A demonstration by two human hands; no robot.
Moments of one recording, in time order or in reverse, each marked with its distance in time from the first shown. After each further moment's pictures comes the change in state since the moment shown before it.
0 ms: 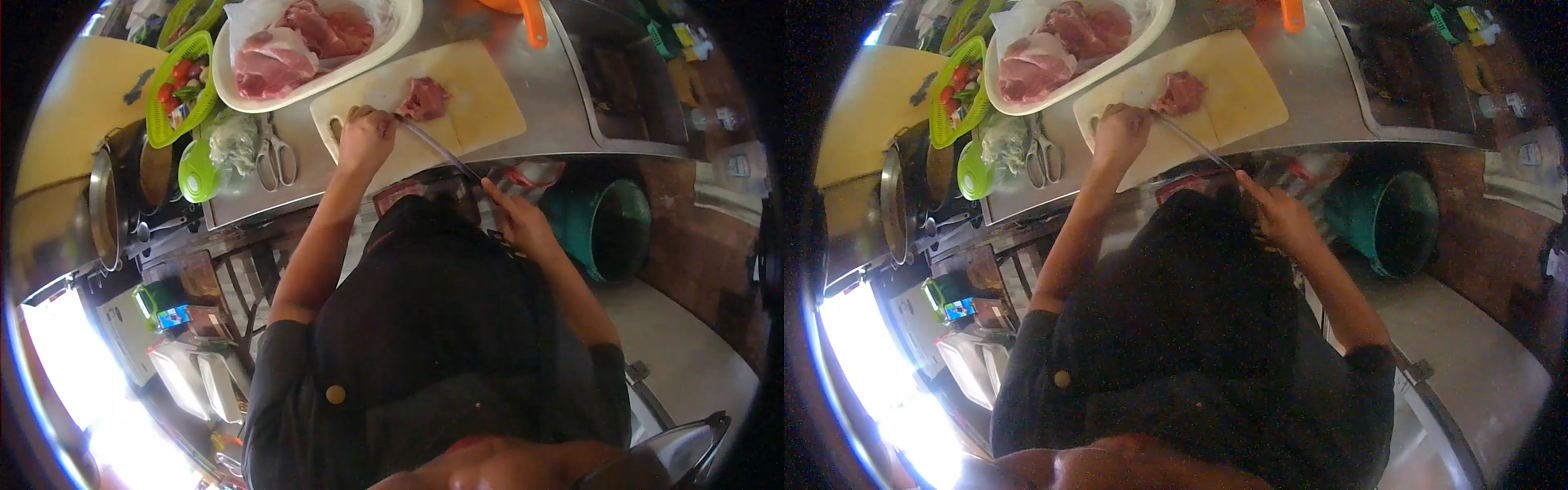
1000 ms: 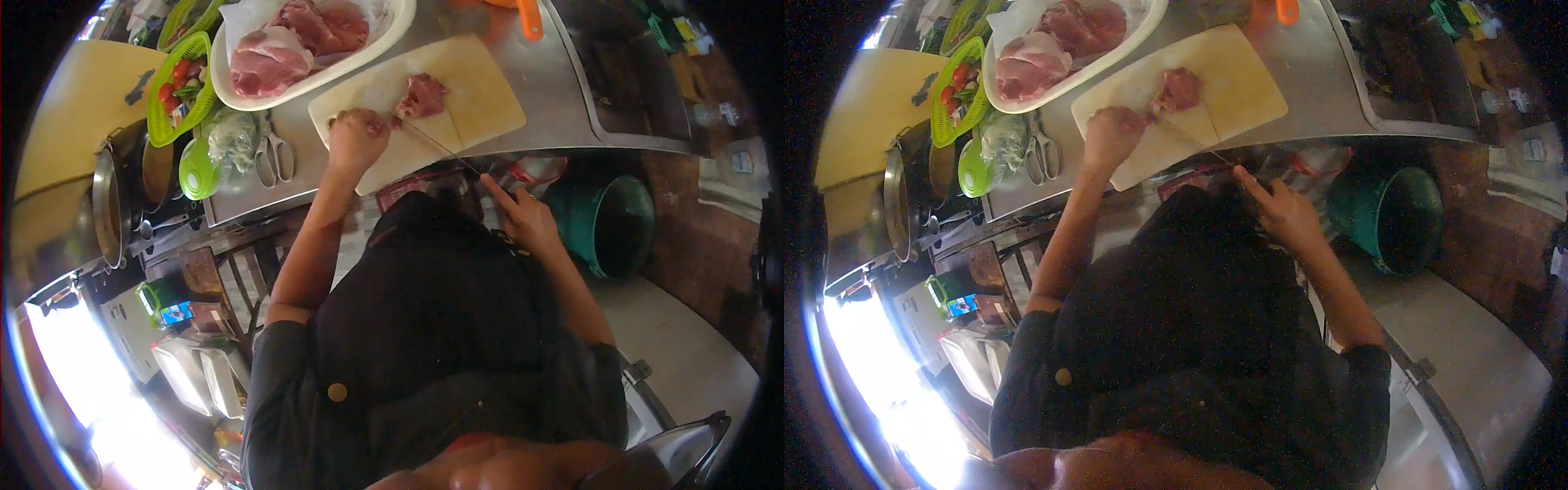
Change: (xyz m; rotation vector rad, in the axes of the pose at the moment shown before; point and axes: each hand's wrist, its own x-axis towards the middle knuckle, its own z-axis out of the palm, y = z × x) left_hand -0.003 0.004 -0.013 0.031 -0.132 -0.195; right_hand -0.005 -0.002 -0.007 -0.253 0.061 -0.083
